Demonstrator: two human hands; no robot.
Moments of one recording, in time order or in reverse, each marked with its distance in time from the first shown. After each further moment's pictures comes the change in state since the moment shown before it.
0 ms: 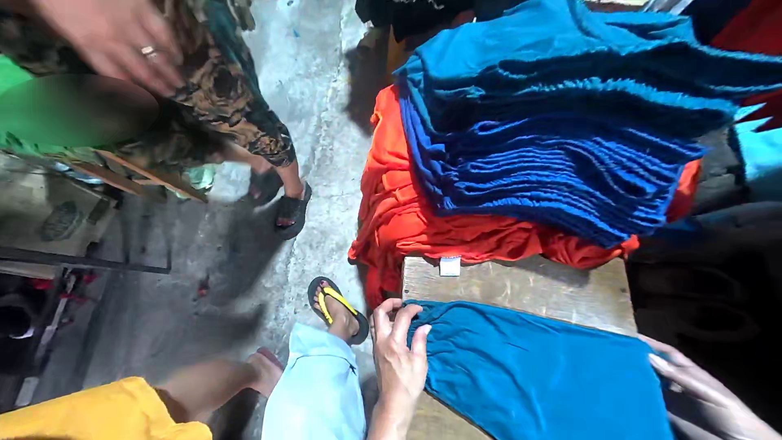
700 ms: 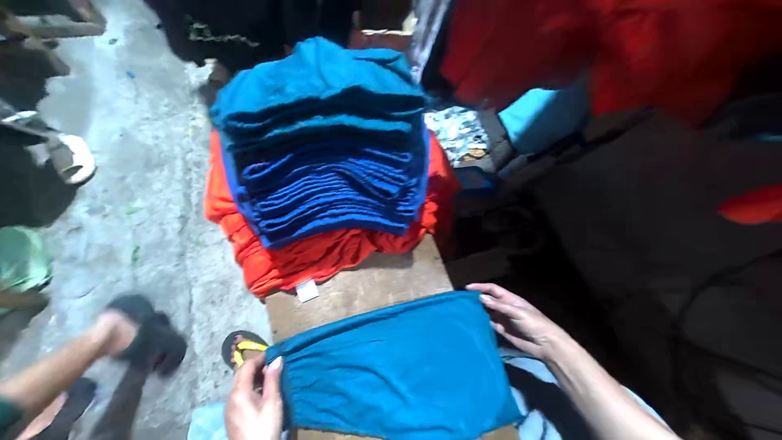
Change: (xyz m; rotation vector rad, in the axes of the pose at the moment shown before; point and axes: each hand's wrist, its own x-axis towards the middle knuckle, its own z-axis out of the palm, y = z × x) left_hand 0.014 0.009 -0.027 0.156 -0.259 -0.209; right_hand 0.025 0.023 -0.065 0.084 -0.084 0.040
